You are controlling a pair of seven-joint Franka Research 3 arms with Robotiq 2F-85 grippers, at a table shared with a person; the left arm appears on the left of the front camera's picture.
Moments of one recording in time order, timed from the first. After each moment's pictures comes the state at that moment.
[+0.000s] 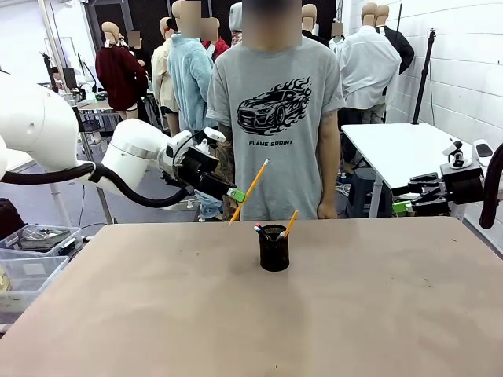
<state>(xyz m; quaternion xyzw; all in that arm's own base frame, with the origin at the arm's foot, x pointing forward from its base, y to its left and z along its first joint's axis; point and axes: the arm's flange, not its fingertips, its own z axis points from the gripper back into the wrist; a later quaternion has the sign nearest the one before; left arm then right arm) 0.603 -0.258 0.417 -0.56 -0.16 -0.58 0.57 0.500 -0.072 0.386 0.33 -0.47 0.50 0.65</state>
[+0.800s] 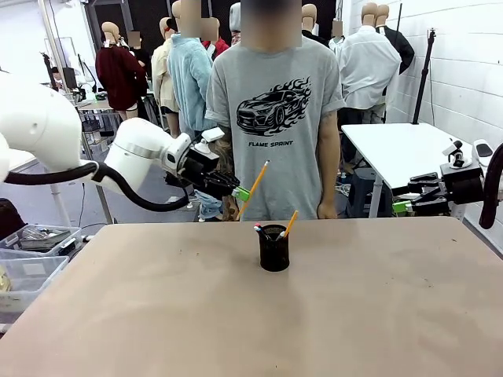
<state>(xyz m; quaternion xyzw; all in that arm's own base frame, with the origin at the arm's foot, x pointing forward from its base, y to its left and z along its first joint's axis) 0.625 -0.261 0.414 -0.48 -0.28 -0.65 0.52 0.500 -0.072 0.386 0.33 -0.47 0.50 0.65</state>
